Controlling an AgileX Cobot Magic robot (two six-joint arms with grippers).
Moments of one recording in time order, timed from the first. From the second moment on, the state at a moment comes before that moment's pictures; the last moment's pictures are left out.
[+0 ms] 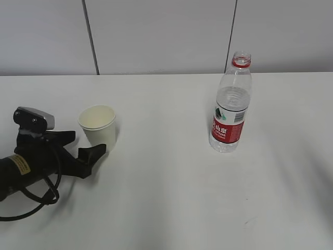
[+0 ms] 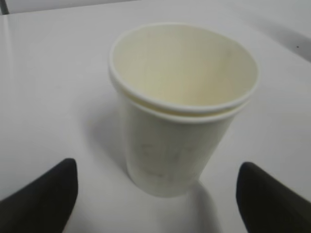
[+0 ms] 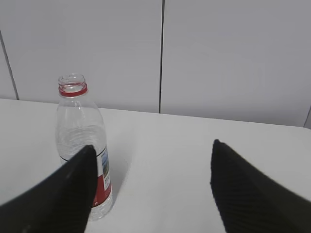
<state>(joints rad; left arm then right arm) -0.15 2.08 -0.53 0.46 -1.14 -0.18 0.08 0.72 -0.25 -0.01 -0.26 -0.07</state>
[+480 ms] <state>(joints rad) -0.24 2.19 -0.70 0.39 -1.14 -0.18 0.08 0.72 -0.25 -0.01 -0.28 -0.07</state>
